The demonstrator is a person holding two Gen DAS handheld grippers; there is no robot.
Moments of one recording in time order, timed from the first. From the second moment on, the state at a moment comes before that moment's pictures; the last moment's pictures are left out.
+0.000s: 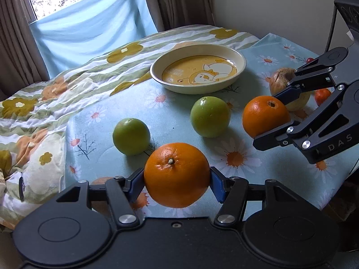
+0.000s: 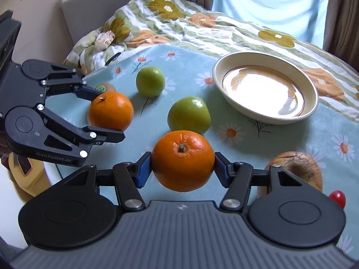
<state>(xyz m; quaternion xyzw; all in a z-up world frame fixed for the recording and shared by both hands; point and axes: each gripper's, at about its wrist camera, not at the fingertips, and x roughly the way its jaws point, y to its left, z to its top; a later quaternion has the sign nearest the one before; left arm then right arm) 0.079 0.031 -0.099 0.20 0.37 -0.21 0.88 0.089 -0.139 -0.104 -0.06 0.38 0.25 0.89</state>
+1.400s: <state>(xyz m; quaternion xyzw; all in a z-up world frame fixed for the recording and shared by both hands) 0.284 -0.081 -0.064 0.15 0.35 -0.17 0.91 0.298 -0.251 -0.033 -0.01 0.37 0.16 0.91</state>
